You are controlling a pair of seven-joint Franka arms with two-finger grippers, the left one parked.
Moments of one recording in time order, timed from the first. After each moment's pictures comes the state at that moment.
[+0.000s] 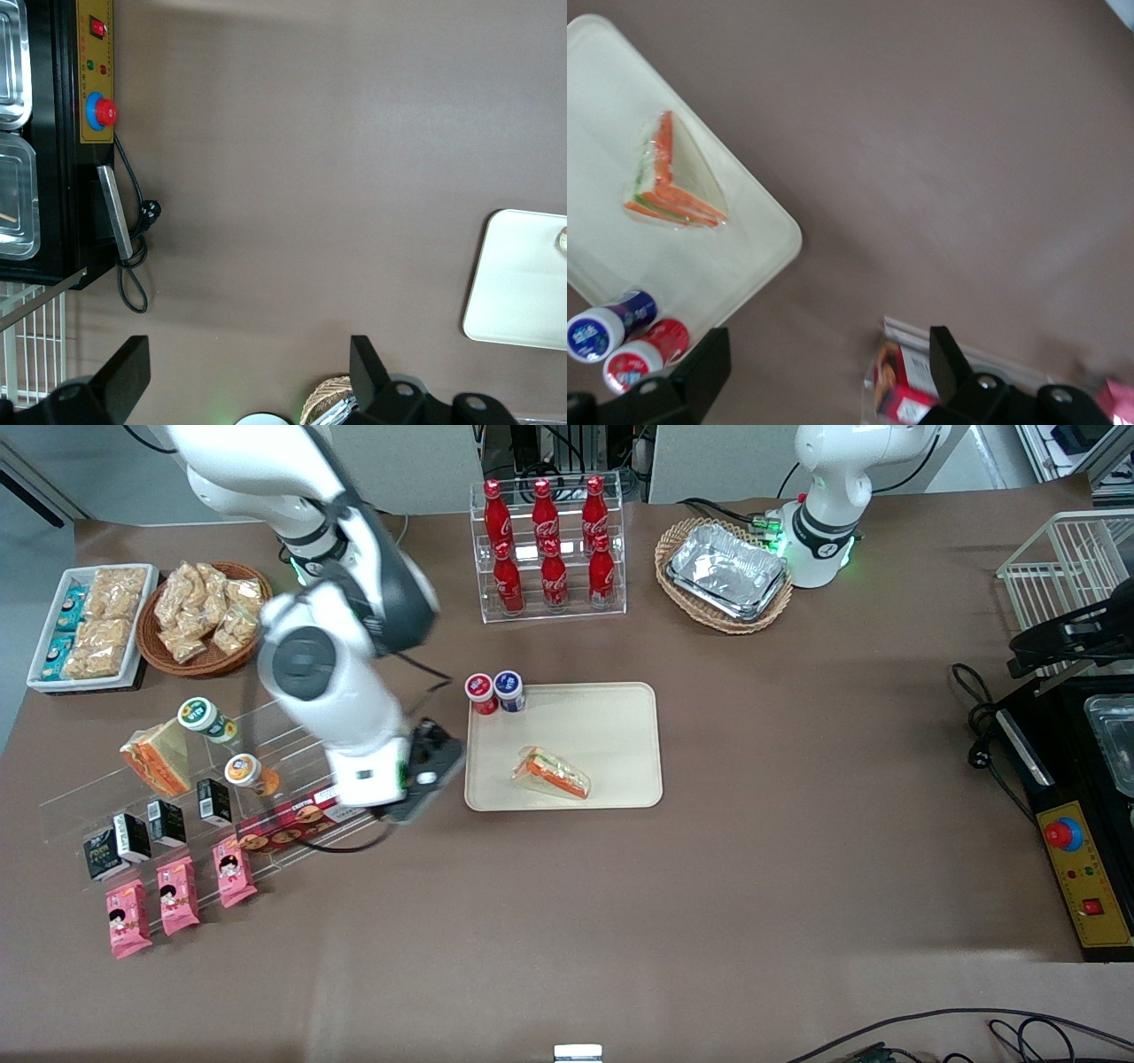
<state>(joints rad) 0.69 0.31 -0.31 -1.62 0.13 1.95 -0.45</state>
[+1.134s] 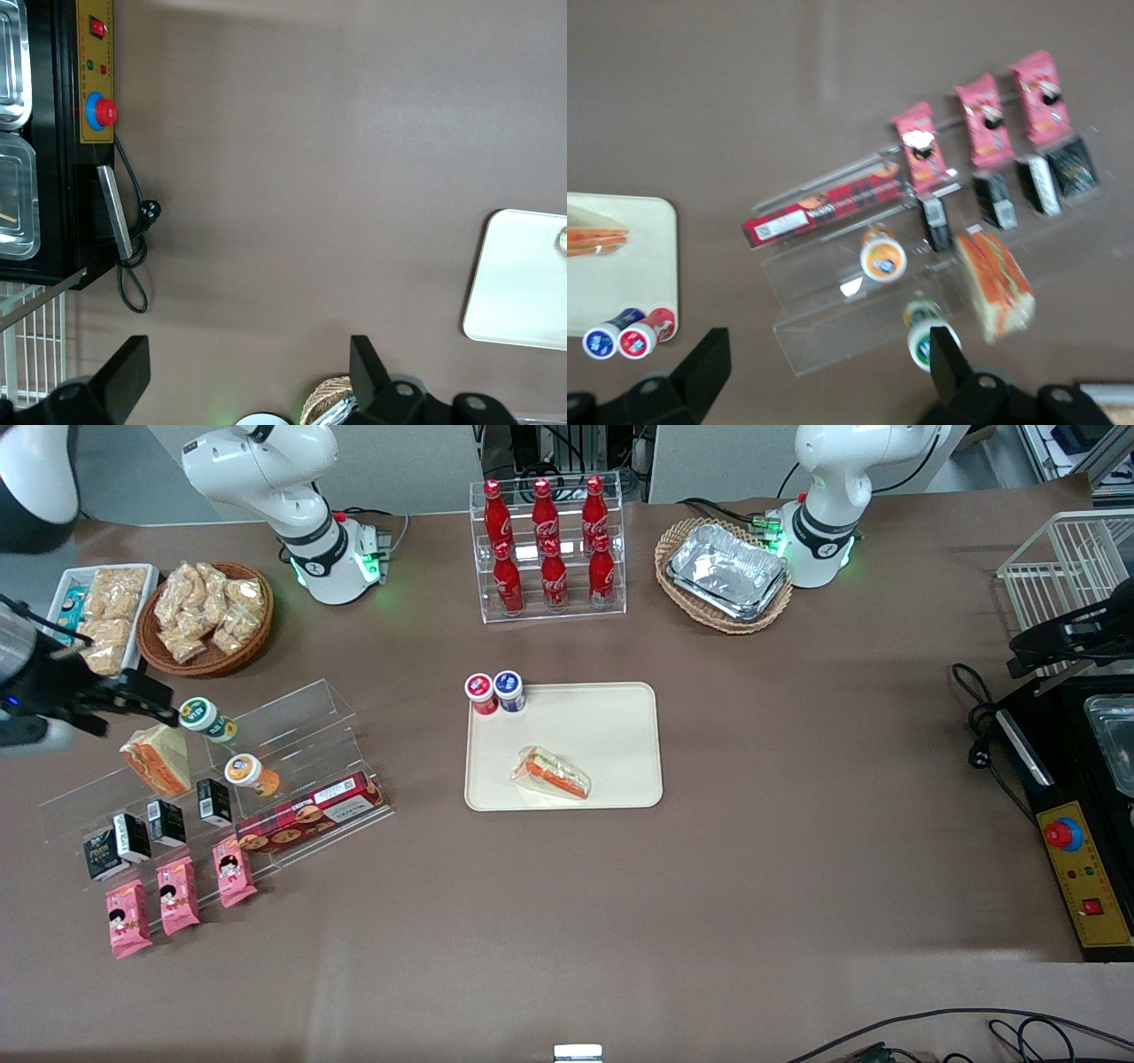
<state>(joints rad) 0.28 -0.01 -0.31 -1.62 0.03 1.60 -0.06</state>
